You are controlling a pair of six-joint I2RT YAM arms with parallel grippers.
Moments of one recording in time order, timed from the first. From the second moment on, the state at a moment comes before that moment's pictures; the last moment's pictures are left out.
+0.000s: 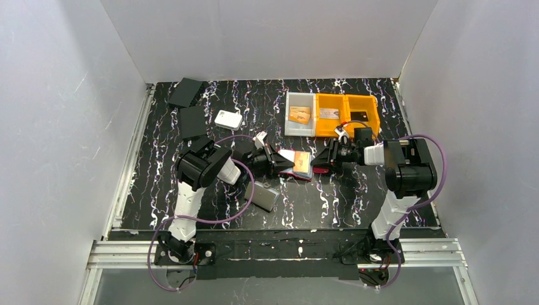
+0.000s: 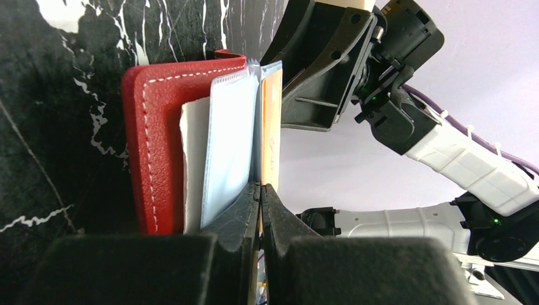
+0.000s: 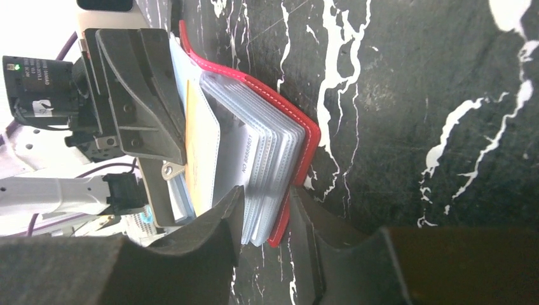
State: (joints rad) left arm -0.58 2.20 0.82 1.16 0.69 -1.41; right arm 0.08 1.85 0.79 0.15 -0.97 0.46
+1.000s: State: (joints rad) left arm -0.58 2.21 0.82 1.21 0.70 -1.45; right arm 0.06 1.85 0.75 0.29 -1.08 0.60
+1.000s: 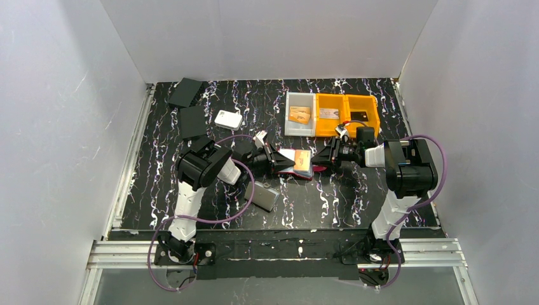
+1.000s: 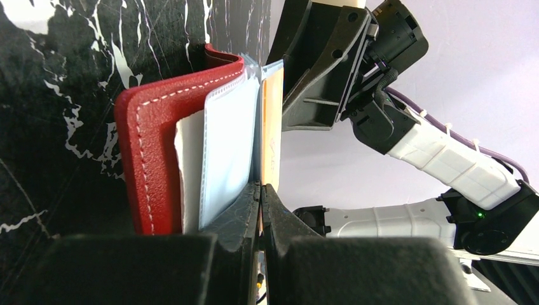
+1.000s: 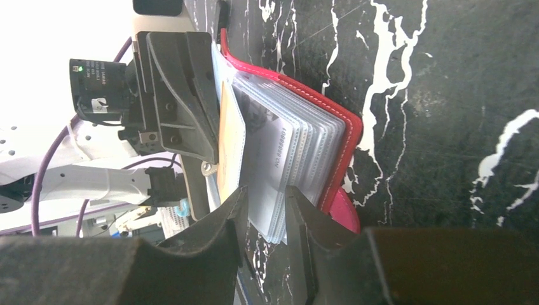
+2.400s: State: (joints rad) left arm -0.58 2.25 0.83 1.22 0.71 -1.48; right arm 0.08 1.88 0.72 0.44 -1.12 0.73
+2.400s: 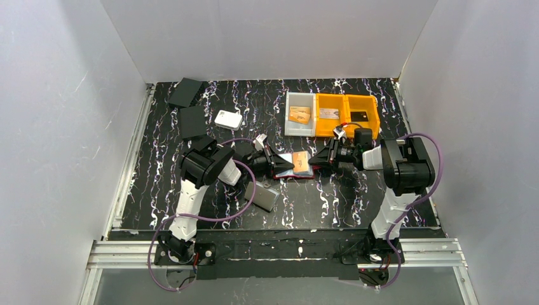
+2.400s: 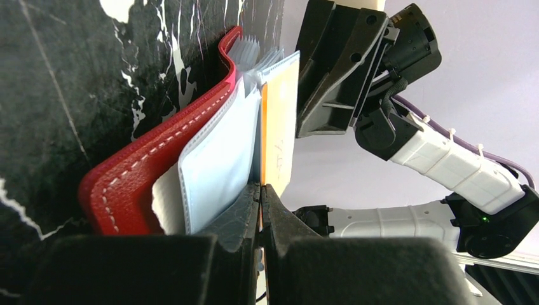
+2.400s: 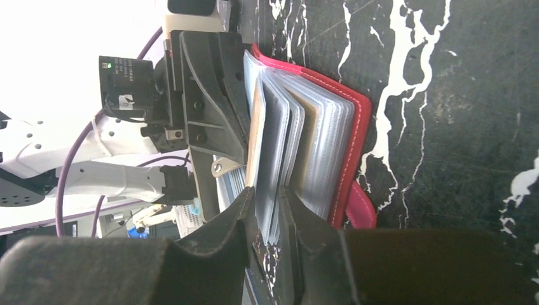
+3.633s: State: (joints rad) left arm -0.58 2.25 0.83 1.26 0.72 -1.50; right arm 0.07 1.90 0.74 0.45 -1.19 0.76
